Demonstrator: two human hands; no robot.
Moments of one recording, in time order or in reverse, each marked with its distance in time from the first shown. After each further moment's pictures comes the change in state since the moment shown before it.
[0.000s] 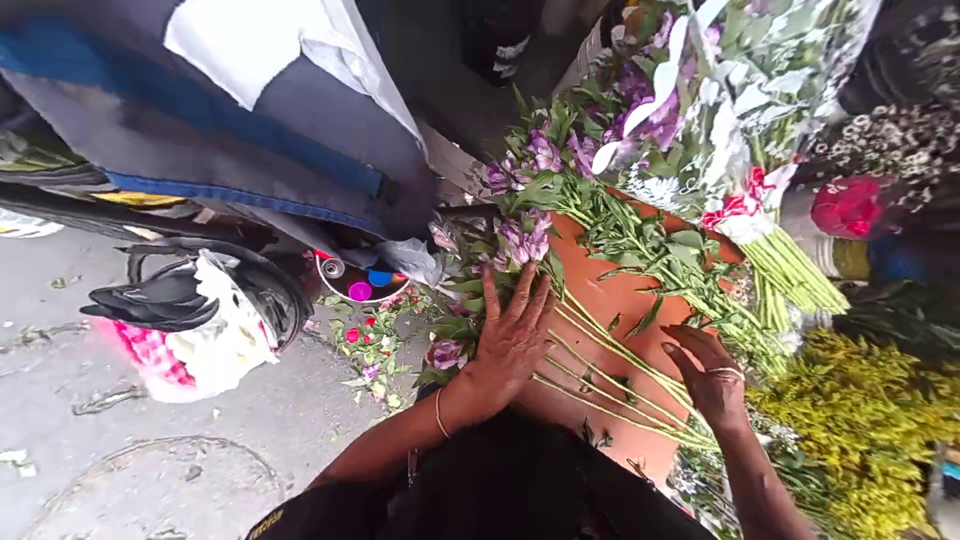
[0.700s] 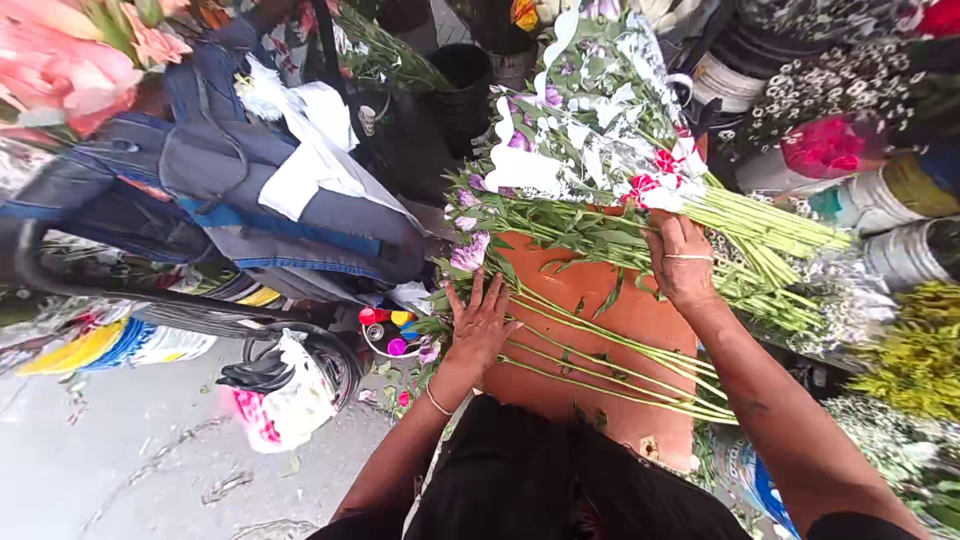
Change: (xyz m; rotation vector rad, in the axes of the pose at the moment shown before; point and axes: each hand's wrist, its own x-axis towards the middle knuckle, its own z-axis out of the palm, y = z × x) left_hand 0.006 0.026 -0.020 0.137 -0.163 -0.068; right_hand 0.087 -0.014 -0.041 -0.286 0.445 -0.240
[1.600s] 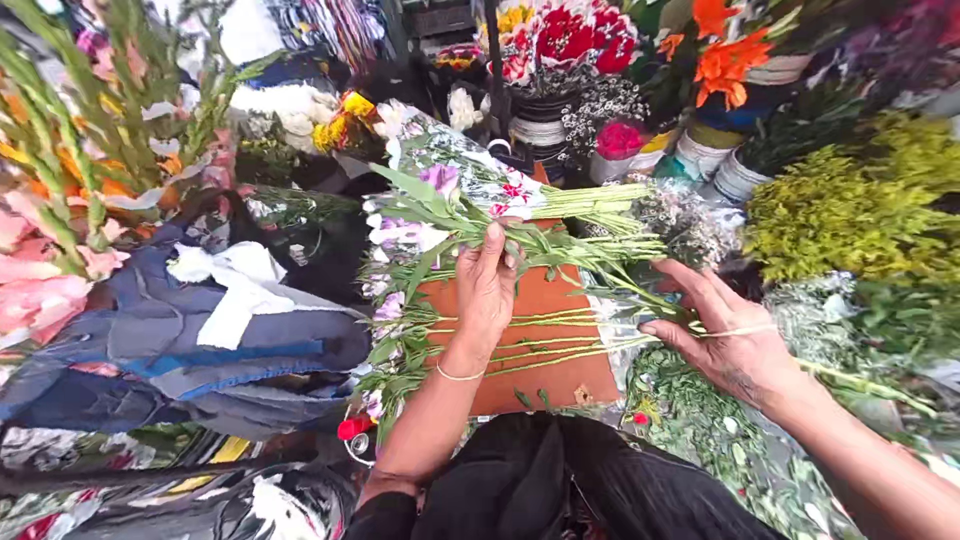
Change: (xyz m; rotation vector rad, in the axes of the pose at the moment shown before) left_hand 0.014 0.231 -0.132 -2.031 0.209 0.373; right_hand -0.208 -0.047 -0.242 0.041 0.161 0.145
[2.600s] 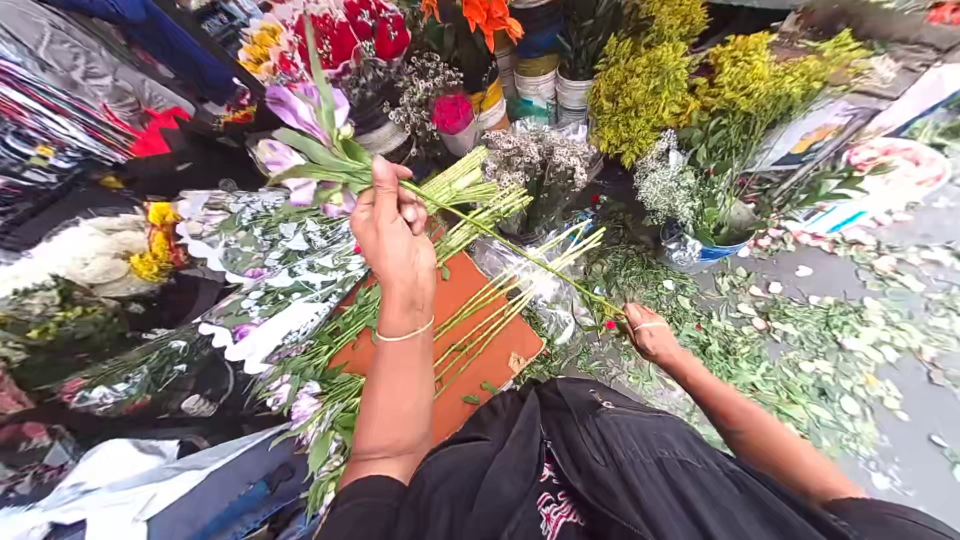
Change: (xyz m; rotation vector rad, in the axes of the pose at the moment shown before) left_hand 0.018 -0.079 0.124 0.309 -0.238 -0.087; right_hand -0.299 0.077 0.099 -0.088 -0.066 0.763
